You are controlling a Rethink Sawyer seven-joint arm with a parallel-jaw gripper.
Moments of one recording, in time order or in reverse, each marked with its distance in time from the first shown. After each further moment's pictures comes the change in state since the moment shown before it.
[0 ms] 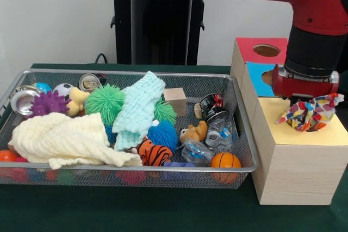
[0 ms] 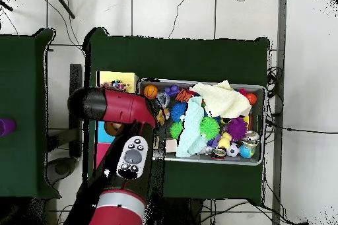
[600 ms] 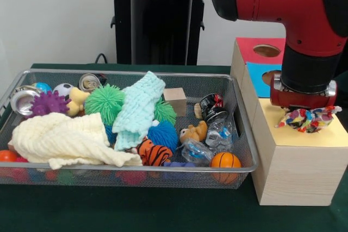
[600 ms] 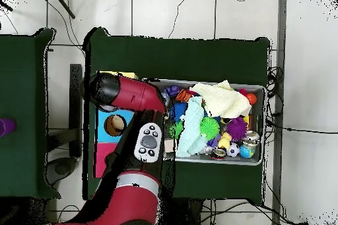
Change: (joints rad) arm -0.059 0.061 0.035 -0.093 0.058 0.181 0.000
